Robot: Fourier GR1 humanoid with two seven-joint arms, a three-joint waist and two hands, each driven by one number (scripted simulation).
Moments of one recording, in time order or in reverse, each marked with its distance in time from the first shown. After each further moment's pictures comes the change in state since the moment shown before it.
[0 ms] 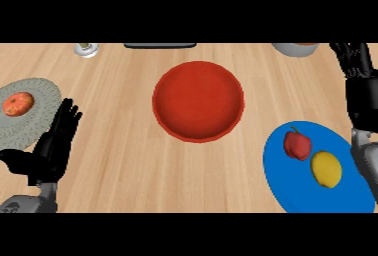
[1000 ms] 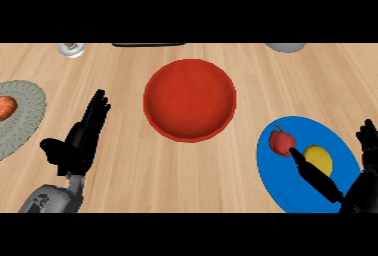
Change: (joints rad) left arm -0.080 -0.071 -0.122 -0.086 -0.118 0.072 0.130; right arm 0.574 0.217 0.087 -0.392 0.352 -0.629 0.230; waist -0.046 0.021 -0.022
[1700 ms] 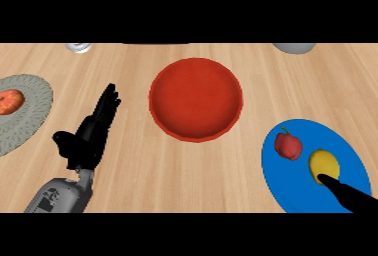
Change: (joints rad) left arm -0.051 -0.040 -0.018 -0.016 -0.044 0.000 0.060; right arm 0.096 -0.141 -0.086 -0.382 0.327 0.303 0.812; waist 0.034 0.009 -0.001
